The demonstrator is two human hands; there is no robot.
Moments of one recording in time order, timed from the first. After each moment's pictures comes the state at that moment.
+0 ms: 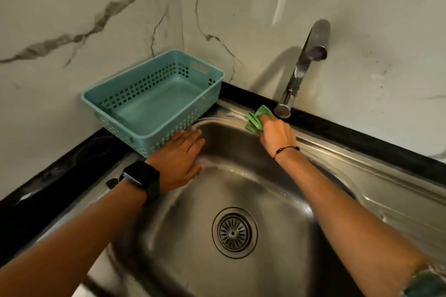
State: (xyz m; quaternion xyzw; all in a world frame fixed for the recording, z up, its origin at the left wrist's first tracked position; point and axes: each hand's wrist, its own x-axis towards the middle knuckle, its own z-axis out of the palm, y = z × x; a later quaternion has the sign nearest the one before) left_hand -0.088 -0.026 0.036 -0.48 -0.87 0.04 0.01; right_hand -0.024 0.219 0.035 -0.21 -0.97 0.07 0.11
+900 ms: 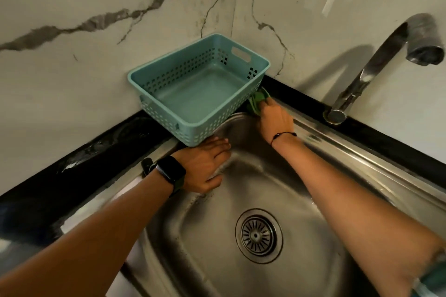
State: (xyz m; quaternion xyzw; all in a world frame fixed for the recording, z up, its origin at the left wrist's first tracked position) left_hand -0.104 -0.050 0.003 -0.56 -0.83 0.03 -0.01; right_hand -0.106 0.157 0.035 -0.13 -0.99 0.05 0.07
